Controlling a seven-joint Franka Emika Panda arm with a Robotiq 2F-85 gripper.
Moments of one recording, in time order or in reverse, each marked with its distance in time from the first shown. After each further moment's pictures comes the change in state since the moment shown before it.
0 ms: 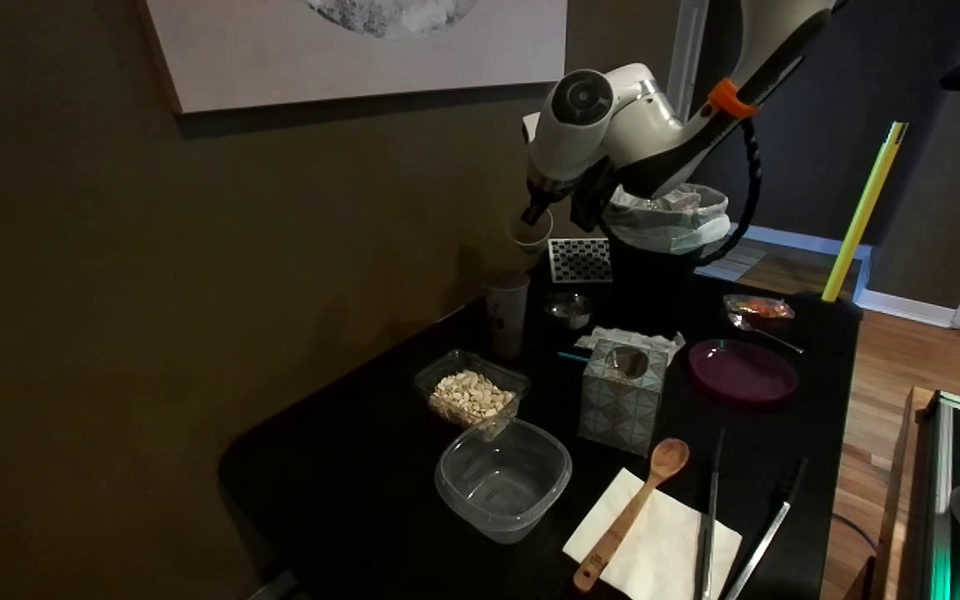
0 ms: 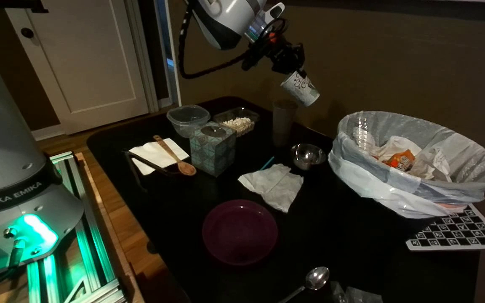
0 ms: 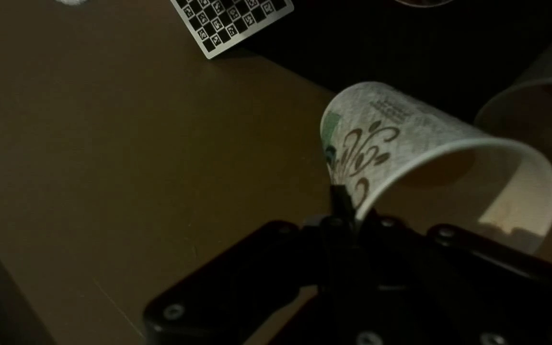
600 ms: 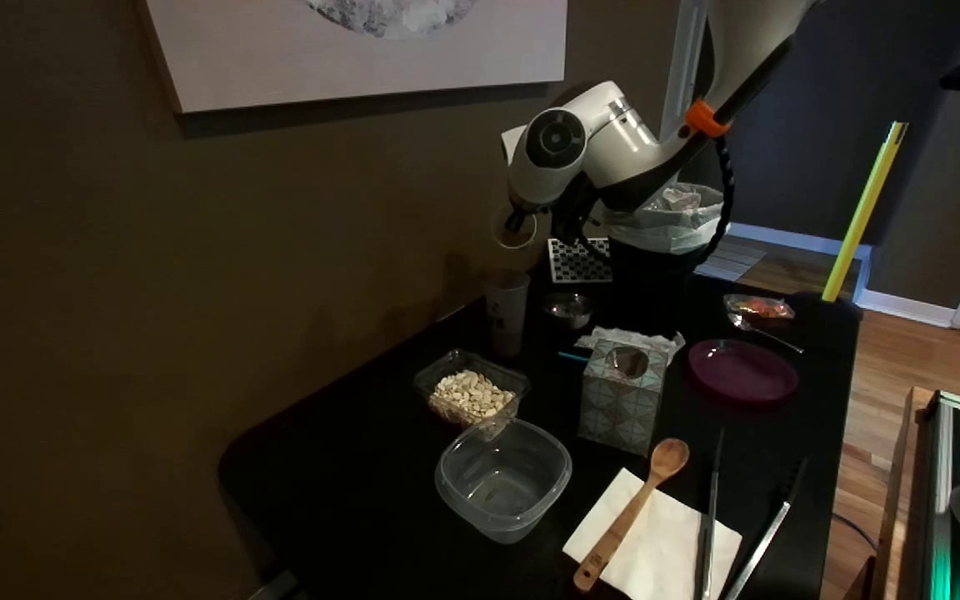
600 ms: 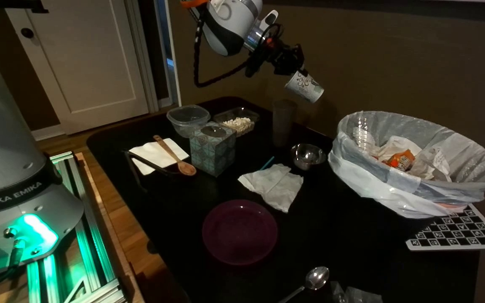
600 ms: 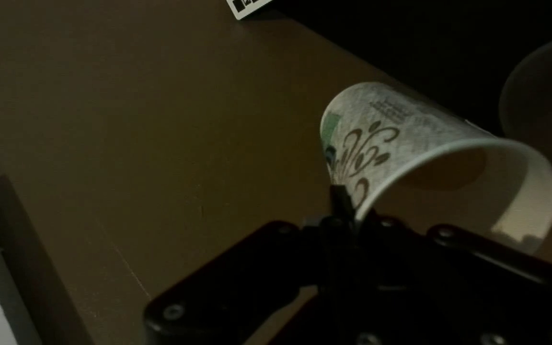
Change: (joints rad) arm 0.018 0.088 0.046 0.086 -0.180 -0.127 0.139
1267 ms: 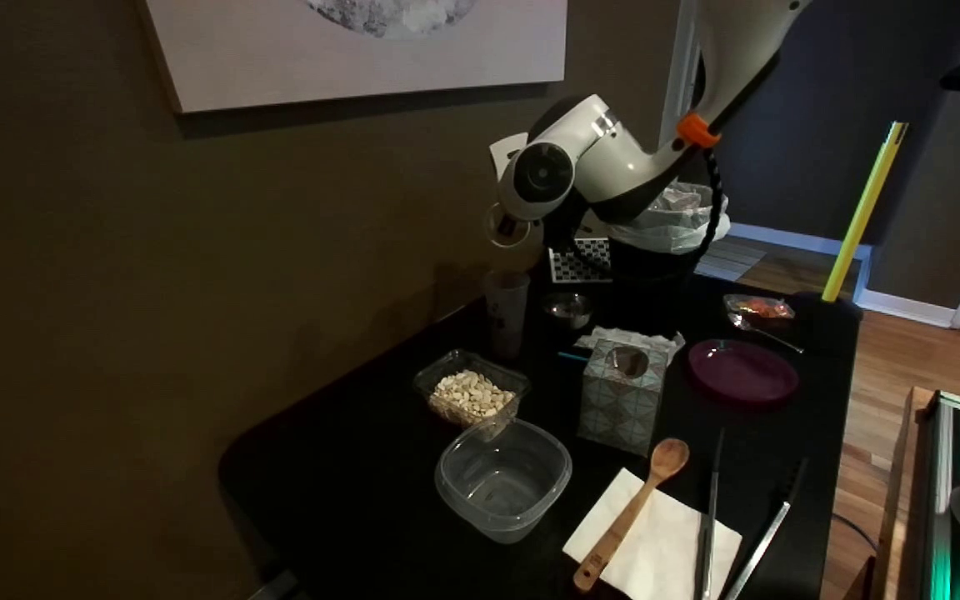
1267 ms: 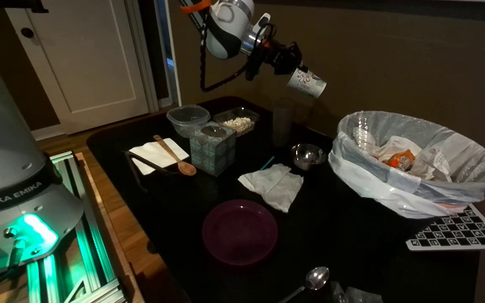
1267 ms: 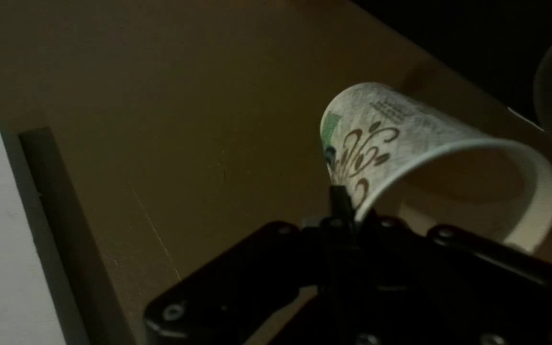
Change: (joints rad) arm -0.030 0.033 0.096 0.017 -0.154 -0.159 0.077
